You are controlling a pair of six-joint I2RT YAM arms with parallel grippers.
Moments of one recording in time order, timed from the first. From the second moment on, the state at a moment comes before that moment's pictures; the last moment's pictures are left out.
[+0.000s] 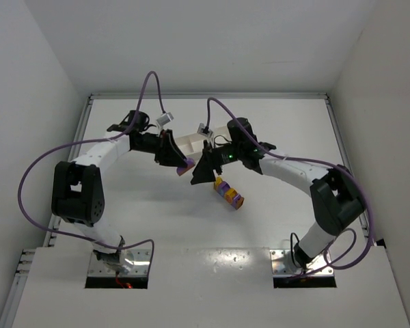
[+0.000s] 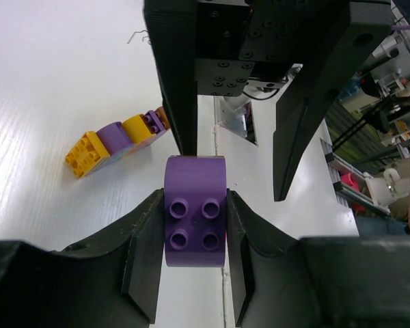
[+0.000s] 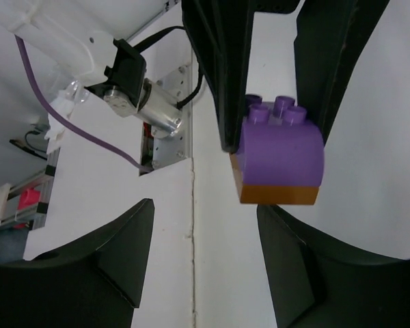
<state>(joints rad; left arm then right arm) -0.16 1.66 1.21 -0.66 1.44 0.42 0.60 1.65 1.05 0.08 -1.05 0.18</state>
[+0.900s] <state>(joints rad) -0.19 1.60 1.16 -0.65 1.44 0.42 0.61 1.72 1.12 0.10 -1.02 0.18</state>
